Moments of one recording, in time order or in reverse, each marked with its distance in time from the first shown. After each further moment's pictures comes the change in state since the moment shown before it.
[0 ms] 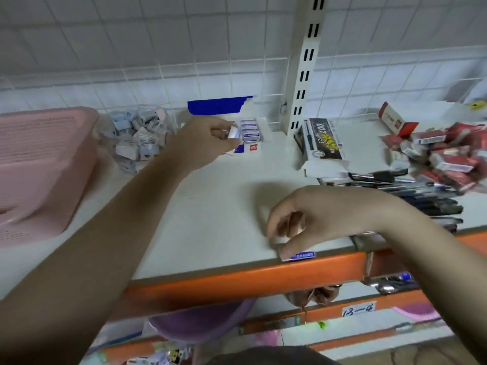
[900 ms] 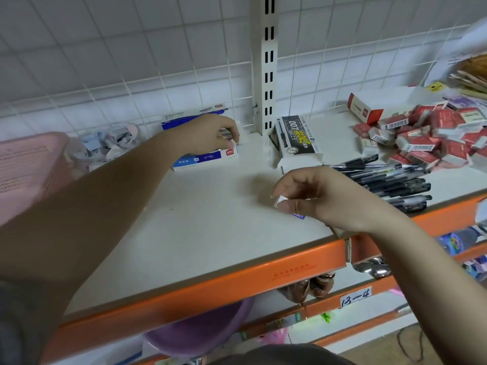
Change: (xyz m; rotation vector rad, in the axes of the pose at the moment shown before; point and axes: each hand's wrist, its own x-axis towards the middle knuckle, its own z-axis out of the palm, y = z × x) left_hand 0.065 0.011 0.019 0.508 -0.381 0.276; right_hand -0.026 0.029 0.022 0.446 0.632 0.019
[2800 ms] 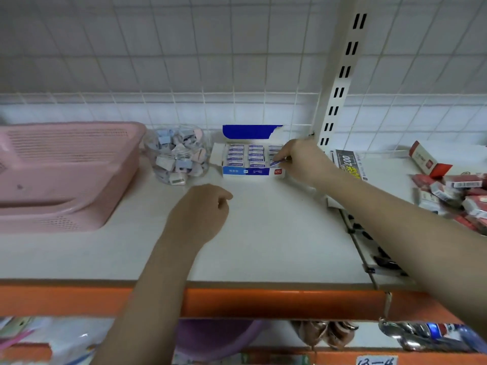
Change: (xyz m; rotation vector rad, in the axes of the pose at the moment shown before) left_hand -0.144 0.015 0.047 -0.040 0.417 -0.495; right_hand 0.165 -0.009 0.016 -0.836 0.066 -0.240
